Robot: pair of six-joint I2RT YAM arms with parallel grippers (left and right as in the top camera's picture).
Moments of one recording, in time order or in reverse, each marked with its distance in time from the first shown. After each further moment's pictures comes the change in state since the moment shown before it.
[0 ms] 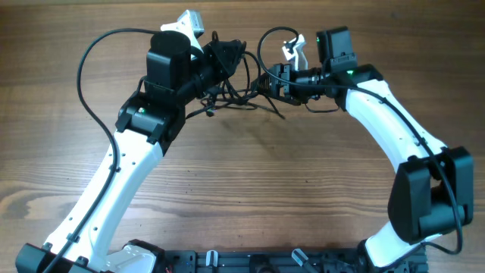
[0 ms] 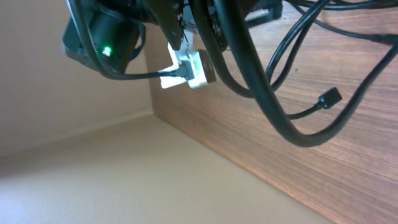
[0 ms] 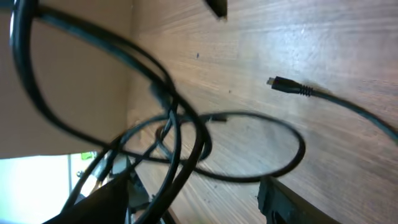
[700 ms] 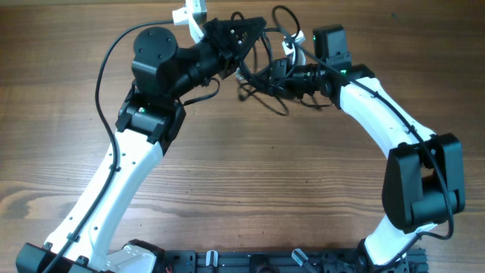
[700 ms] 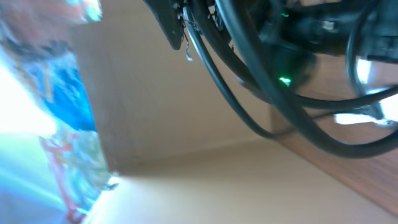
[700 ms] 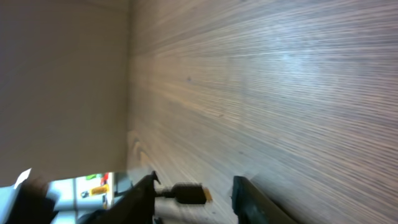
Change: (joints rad) left arm 0.005 0.001 -0.001 0.415 0.306 -0.464; right arm -0.002 0.067 0.000 0.126 0.040 0.108
